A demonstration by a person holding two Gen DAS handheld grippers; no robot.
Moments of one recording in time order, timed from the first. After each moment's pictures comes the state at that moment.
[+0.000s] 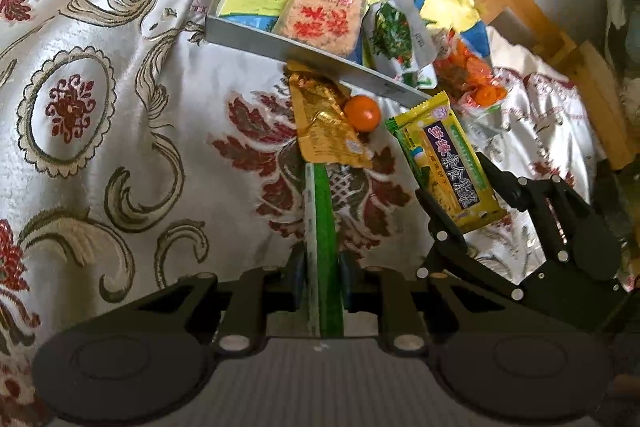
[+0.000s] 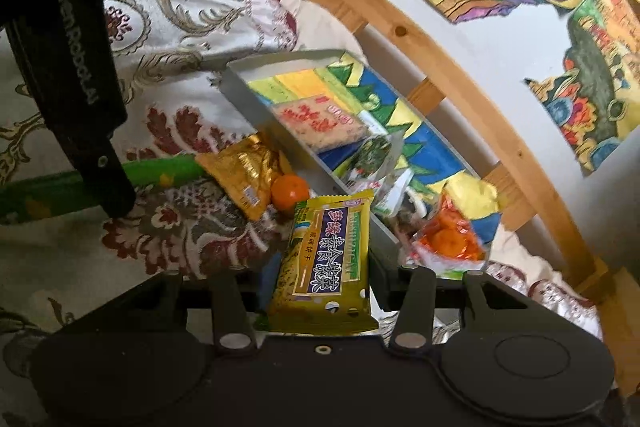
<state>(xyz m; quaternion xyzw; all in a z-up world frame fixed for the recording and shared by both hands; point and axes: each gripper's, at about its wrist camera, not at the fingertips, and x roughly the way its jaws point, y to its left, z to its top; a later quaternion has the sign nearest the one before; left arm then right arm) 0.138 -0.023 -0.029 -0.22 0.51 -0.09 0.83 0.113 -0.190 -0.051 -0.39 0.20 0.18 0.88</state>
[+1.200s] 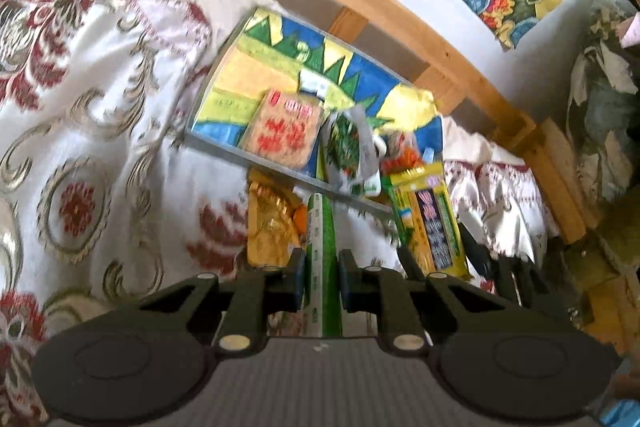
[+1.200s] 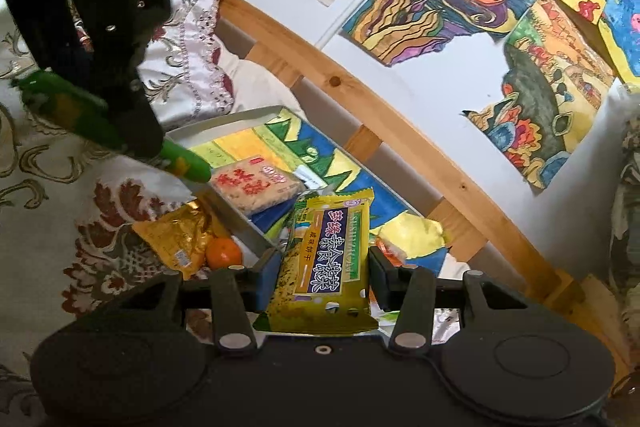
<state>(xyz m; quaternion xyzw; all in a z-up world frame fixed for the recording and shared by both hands) 0.146 -0.017 0.038 -0.26 0.41 -0.08 0.87 0.117 -0.207 -0.018 -0.34 0.13 0.14 0.92</state>
